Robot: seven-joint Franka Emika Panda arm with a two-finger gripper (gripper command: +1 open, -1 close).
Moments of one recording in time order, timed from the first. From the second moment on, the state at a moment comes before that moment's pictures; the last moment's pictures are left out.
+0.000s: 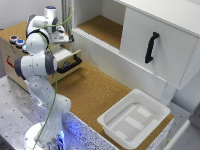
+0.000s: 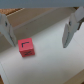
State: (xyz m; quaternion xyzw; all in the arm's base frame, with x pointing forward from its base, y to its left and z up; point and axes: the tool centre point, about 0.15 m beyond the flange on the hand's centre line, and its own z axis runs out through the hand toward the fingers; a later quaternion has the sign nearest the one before) arm 0.284 0.319 0.410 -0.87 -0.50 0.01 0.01
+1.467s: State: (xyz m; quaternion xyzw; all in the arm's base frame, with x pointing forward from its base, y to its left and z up) arm 0.275 0.365 0.410 -0.77 -0.63 -0.06 -0.05
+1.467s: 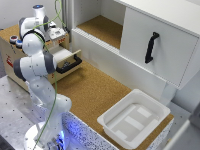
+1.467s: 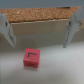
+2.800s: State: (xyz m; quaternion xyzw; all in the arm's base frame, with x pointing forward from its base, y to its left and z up) arm 0.275 0.369 0.335 -0.79 -0.61 -0.08 0.01
